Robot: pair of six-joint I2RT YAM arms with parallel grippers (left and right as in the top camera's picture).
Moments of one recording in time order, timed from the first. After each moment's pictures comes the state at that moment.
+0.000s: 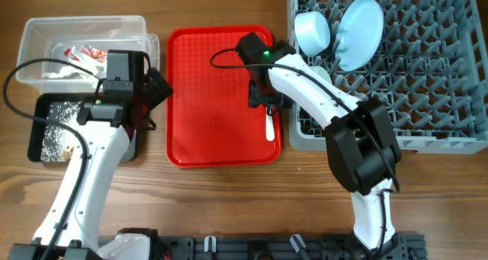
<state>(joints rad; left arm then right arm) -0.08 1.36 1.07 -0.75 -0.20 -0.72 0.57 2.16 1.70 -1.08 0.11 0.60</state>
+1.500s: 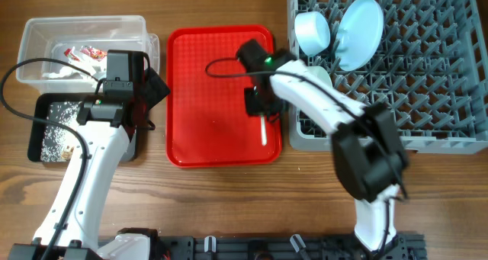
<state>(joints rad) -0.08 1.36 1.07 -0.76 -0.24 -0.72 0.58 2.06 1.63 -1.06 -0.07 0.46</state>
